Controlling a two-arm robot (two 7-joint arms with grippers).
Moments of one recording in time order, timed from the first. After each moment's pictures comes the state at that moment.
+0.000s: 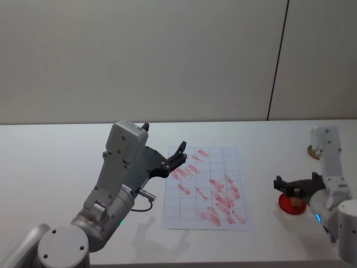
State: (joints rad) left arm -0.24 0.38 0.45 -1.63 -0.20 0.01 -0.01; right arm 0.31 0.07 -0.14 -1.31 0.06 0.50 -0.04
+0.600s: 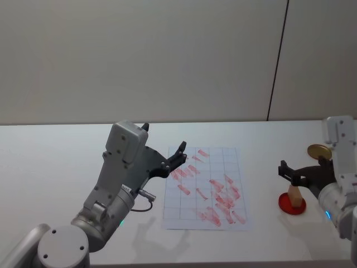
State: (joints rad) left arm -0.24 0.38 0.45 -1.63 -0.20 0.01 -0.01; right arm 0.23 0.09 -0.13 -1.47 0.05 0.44 -0.02
